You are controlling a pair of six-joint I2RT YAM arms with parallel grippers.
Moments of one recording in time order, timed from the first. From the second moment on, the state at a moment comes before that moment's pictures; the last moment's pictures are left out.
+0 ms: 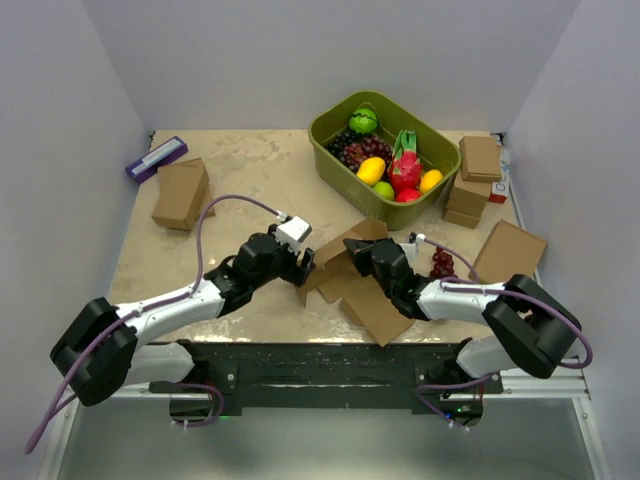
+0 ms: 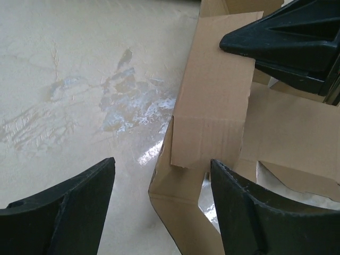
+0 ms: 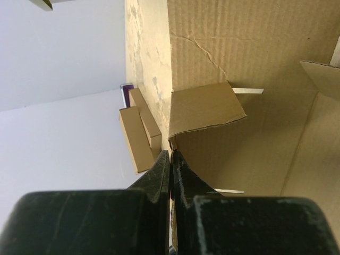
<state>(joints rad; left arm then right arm) -0.75 1.22 0.55 0.22 -0.05 -0.08 0.77 1.41 0.46 0.53 0.43 1.69</state>
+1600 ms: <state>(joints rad) -0.97 1.10 0.45 0.48 -0.10 -0.16 0.77 1.41 0.44 0.57 0.44 1.74</state>
